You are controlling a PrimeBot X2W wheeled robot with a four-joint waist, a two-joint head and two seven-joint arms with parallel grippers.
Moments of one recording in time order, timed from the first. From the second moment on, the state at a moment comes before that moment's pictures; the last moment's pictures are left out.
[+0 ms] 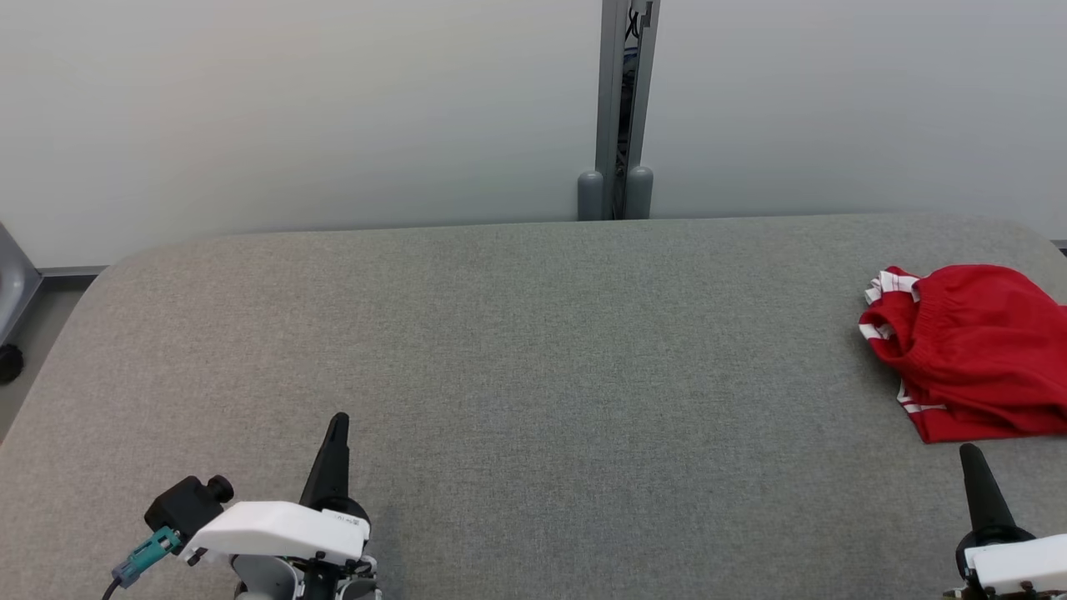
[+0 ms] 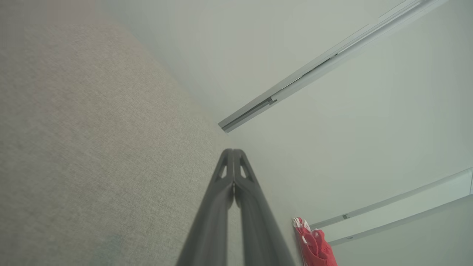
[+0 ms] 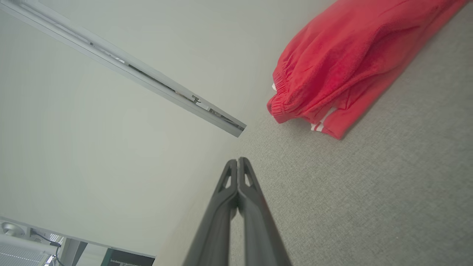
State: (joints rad) left arm -0.12 0.05 -0.18 0.35 -1.12 -0.05 -0.12; right arm 0.03 -0.08 -0.14 0.20 1.08 0.13 0.00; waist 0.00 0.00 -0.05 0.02
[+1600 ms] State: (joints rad) left arm -0.26 0.05 -0.19 0.41 -1.53 -0.11 -0.05; right arm -0.04 -0.08 -0.30 0.21 1.48 0.13 0.15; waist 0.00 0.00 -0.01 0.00
